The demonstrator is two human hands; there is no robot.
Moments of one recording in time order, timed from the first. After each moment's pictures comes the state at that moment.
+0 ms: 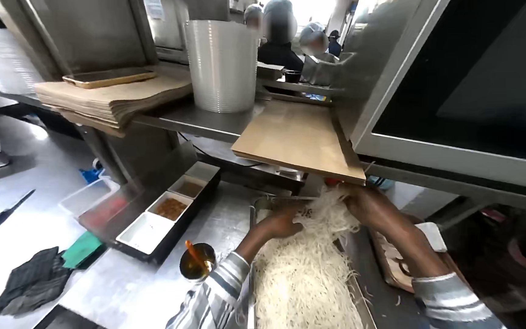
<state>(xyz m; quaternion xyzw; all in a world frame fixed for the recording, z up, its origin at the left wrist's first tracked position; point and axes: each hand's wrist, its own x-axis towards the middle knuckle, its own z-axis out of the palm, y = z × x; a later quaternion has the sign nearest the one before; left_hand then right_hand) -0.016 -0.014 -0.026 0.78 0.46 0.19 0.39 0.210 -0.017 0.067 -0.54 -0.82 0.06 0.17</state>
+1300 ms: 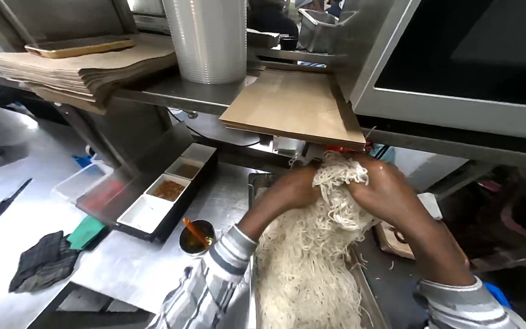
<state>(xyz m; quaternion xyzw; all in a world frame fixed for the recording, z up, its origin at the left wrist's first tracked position) 0.007 -0.051 0.058 0.81 0.48 0.20 0.28 0.199 -0.067 0.081 -0.56 -0.79 0.05 0.24</state>
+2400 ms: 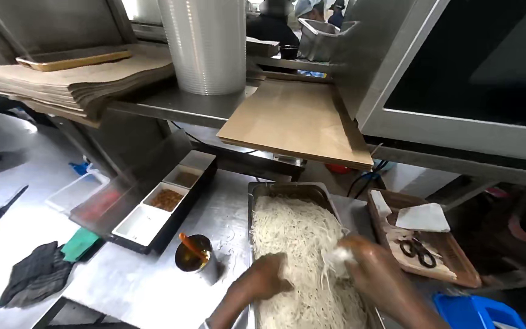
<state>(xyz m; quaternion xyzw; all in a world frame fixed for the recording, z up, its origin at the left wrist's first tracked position) -0.024 -0.125 -0.078 0.69 0.53 0.04 0.49 0.229 -0.121 -0.013 -0.54 -0.81 0.16 0.16</state>
